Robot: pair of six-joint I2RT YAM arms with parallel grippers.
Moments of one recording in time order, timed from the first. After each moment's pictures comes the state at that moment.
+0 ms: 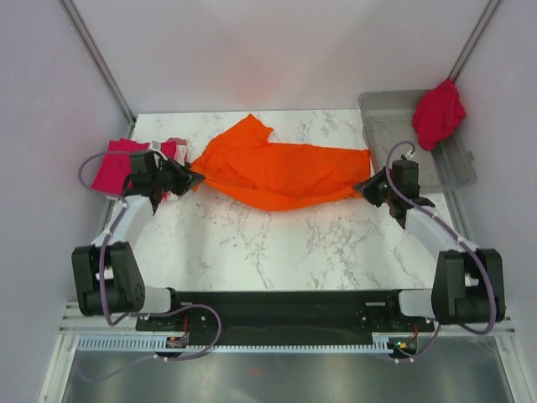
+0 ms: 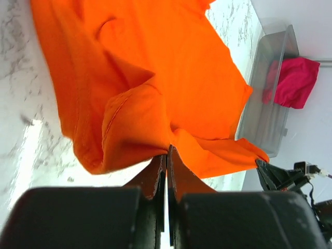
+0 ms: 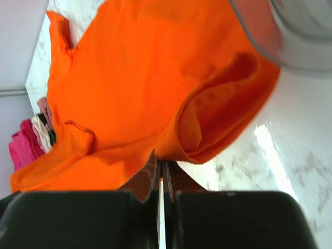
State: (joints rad) left arm 0.11 1.41 0.89 -0.12 0.50 -0.79; right arm 0.02 1.37 0.75 -0.02 -0.22 0.90
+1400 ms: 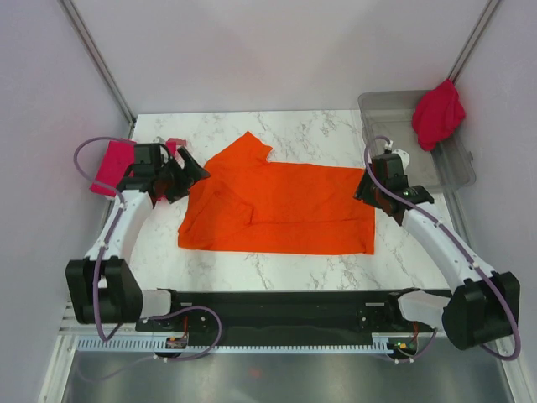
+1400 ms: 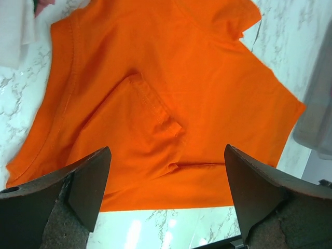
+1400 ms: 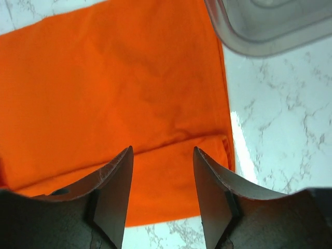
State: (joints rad) left arm 0.03 1.24 0.99 -0.49 0.27 -0.62; right arm 0.25 1.15 0.89 -0.55 0.21 0.57
